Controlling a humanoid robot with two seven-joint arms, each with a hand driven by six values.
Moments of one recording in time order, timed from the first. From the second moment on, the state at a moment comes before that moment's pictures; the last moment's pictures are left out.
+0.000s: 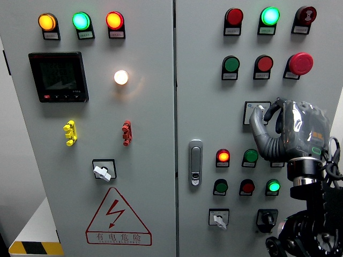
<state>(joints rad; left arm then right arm) -0.01 -0.09 0.06 -0.14 0.05 -0.05 -0.04 0.81 0.16 1.42 1.47 -2.75 -0.19 -0.40</state>
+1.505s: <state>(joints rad) -0.01 -0.09 0.06 -0.14 0.05 -0.05 -0.04 0.58 0.16 1.41 1.83 -2.75 -0.16 -0.33</state>
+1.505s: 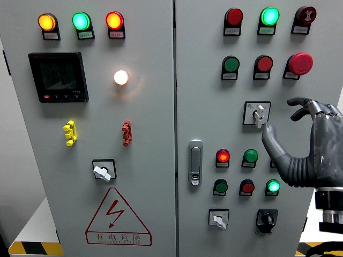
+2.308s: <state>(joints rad) -0.01 -0.09 0.06 -0.14 0.05 -0.05 -0.03 0.46 0.16 1.45 2.01 -2.83 -0.10 -0.17</state>
